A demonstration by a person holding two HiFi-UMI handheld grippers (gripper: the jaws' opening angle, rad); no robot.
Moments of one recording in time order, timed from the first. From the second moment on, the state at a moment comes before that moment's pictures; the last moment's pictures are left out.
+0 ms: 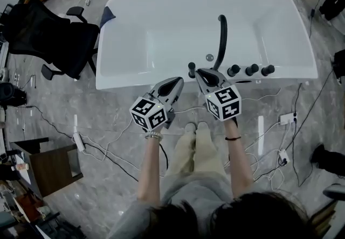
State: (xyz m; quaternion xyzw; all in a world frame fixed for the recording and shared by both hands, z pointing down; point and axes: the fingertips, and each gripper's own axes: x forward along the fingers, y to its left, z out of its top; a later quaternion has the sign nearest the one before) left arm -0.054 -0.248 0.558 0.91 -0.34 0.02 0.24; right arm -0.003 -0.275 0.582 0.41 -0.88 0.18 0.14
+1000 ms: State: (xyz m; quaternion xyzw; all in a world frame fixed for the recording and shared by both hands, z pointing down) left arm -0.067 -0.260 0.642 0.88 -0.38 0.00 0.28; right arm -0.016 -0.300 0.704 0.37 -0.88 0.21 0.20
